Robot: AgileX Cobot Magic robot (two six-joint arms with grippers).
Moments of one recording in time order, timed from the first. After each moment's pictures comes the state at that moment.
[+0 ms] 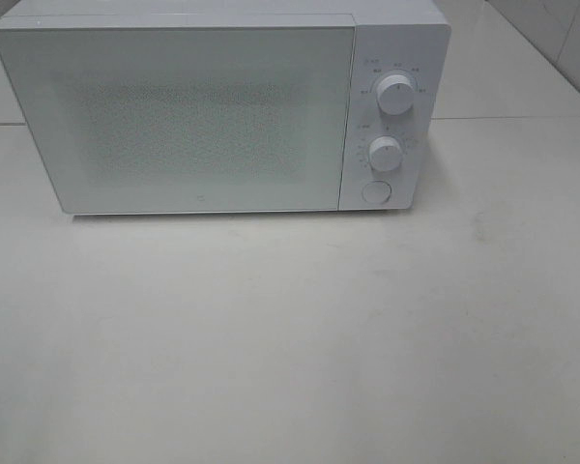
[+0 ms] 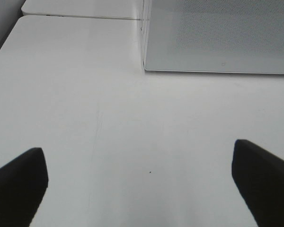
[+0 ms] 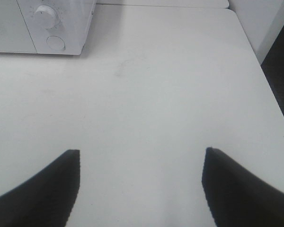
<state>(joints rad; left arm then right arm) 0.07 0.00 -0.50 -0.09 1.05 0.09 0.10 0.00 -0.51 -0.12 1.04 0.08</state>
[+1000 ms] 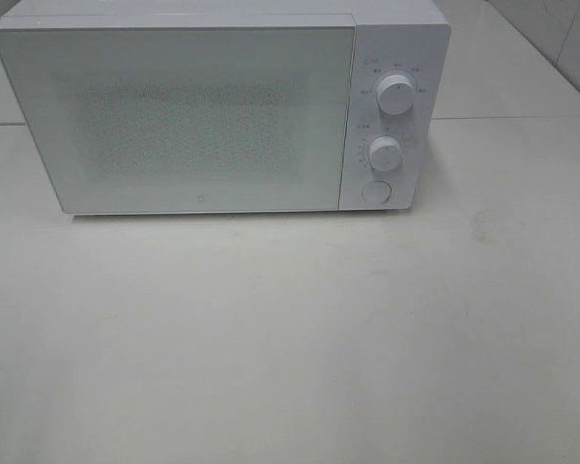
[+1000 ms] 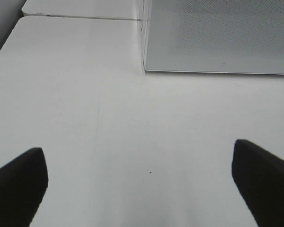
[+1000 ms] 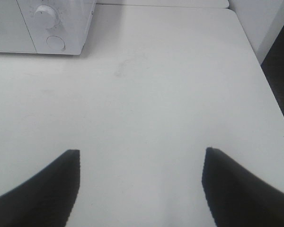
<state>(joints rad) 0.07 0.00 -0.50 -0.09 1.05 0.09 0.10 0.00 -0.51 -0.12 1.04 0.08</state>
